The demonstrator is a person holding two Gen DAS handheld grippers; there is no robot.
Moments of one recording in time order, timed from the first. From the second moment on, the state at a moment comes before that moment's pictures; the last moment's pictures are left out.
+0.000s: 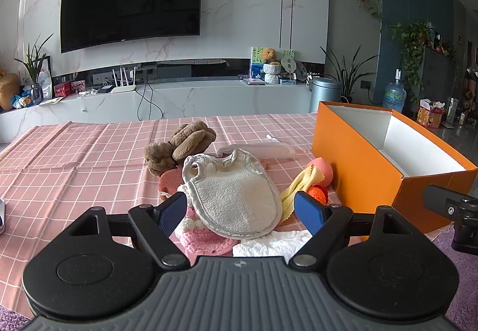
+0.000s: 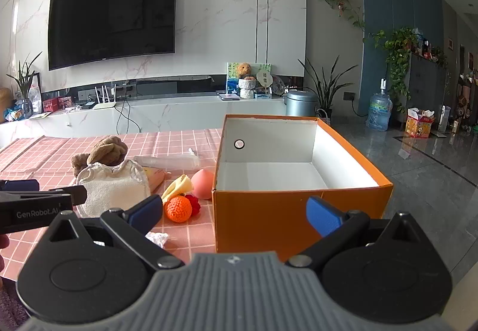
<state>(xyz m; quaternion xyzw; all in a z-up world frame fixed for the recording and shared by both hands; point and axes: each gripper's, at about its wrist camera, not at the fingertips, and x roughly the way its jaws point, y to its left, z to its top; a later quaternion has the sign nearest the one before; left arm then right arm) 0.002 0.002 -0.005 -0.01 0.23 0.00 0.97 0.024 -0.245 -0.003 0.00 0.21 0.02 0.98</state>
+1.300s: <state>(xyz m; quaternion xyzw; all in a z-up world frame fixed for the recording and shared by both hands) 0.001 -0.001 -0.009 -0.01 0.25 0.00 0.97 0.032 -0.245 -0.009 0.00 0.25 0.01 0.97</state>
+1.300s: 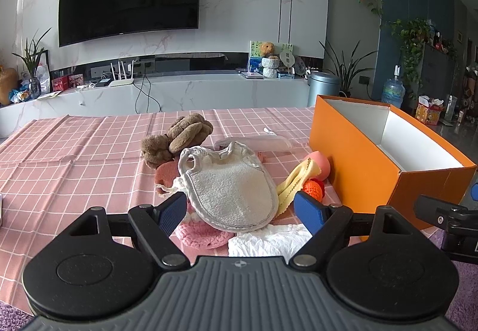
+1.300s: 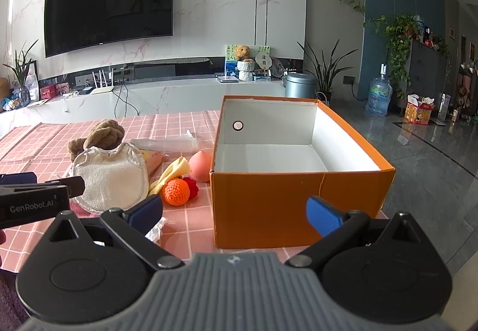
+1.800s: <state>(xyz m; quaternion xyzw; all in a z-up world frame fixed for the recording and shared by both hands) 0.002 -0.001 -0.009 -0.01 0.25 0.00 0.97 0.033 -0.243 -0.011 -0.01 0.26 0.01 0.97</state>
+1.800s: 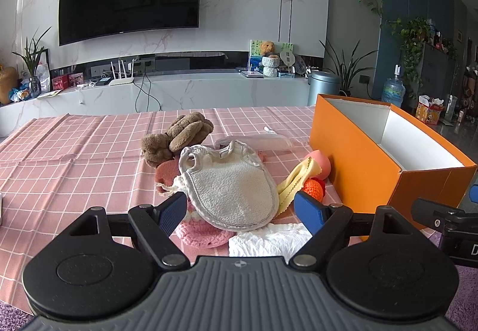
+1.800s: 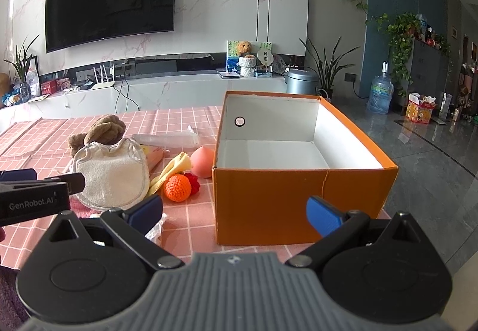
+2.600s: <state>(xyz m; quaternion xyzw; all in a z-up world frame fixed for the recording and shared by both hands) 0.001 0.005 -0.017 -0.01 0.27 -0.01 0.96 0.034 -0.237 -0.013 -0.01 0.26 0.02 0.96</state>
